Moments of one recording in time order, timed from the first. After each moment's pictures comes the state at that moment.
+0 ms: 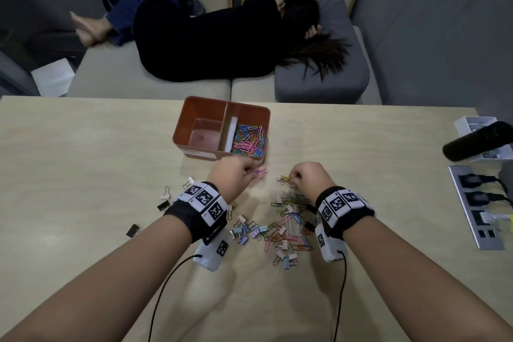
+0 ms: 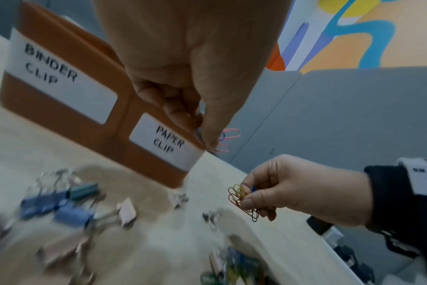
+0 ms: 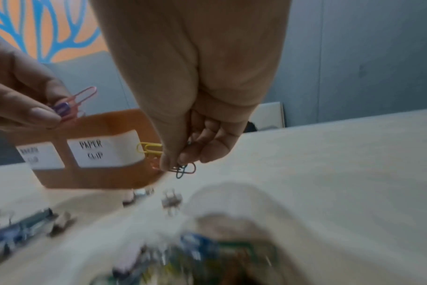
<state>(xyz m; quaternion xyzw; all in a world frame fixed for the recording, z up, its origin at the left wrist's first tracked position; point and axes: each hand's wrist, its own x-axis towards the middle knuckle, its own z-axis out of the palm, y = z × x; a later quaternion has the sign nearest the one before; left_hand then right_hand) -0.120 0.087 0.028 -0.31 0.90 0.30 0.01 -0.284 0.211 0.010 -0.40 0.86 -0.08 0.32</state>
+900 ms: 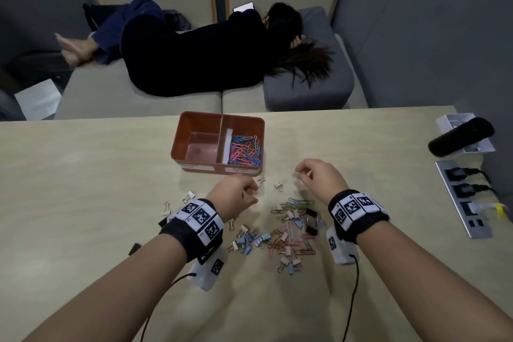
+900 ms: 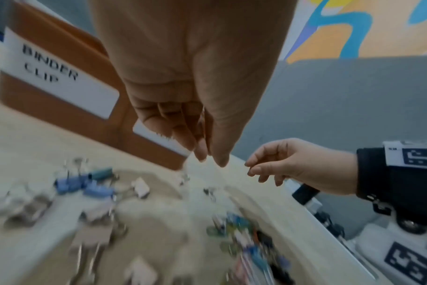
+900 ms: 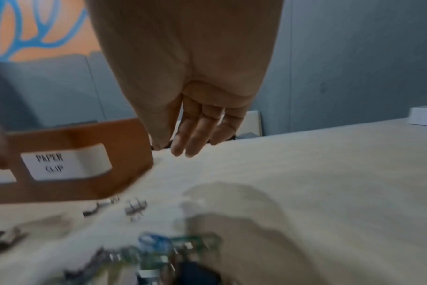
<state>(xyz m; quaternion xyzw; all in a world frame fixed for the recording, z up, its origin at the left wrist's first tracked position) -0.109 0.090 0.040 -0.26 0.89 0.36 0.09 -0.295 0.232 0.029 -0.38 0.88 -0.17 0.25</state>
